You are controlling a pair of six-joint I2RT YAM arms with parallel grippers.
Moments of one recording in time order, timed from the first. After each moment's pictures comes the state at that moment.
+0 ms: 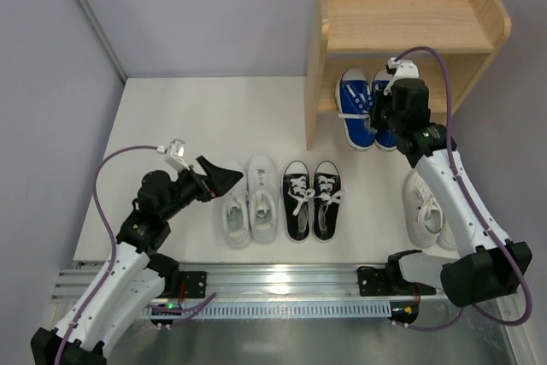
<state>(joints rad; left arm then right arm) -0.38 0.59 0.47 -0.08 0.32 -0.86 0.21 1.20 1.23 -0.50 0.12 0.18</state>
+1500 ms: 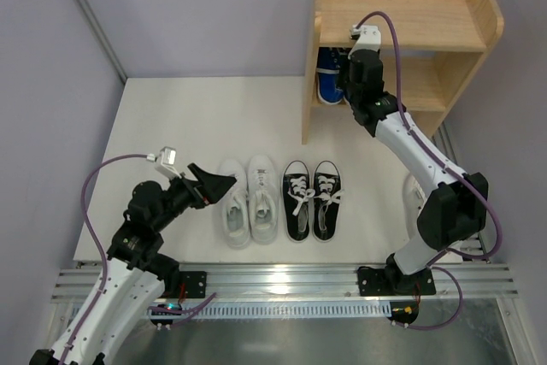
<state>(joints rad) -0.38 0.45 0.48 -0.22 0.27 -0.86 0.37 1.60 1.47 -0.07 0.38 0.13</state>
